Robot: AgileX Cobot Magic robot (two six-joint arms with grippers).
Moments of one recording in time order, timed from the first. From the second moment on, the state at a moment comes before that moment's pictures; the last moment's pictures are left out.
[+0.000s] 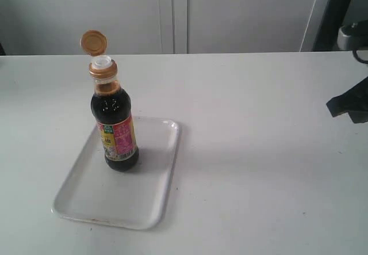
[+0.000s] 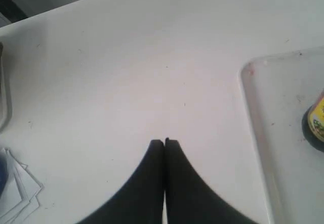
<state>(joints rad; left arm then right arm) -0.21 0.97 -0.78 0.21 0.54 0.01 0.02 1.32 -0.99 0.06 0.85 -0.27</state>
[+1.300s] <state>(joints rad) -0.21 0.20 -0.34 0.14 0.41 0.00 0.02 0.40 -0.44 0.16 0.28 -0.25</state>
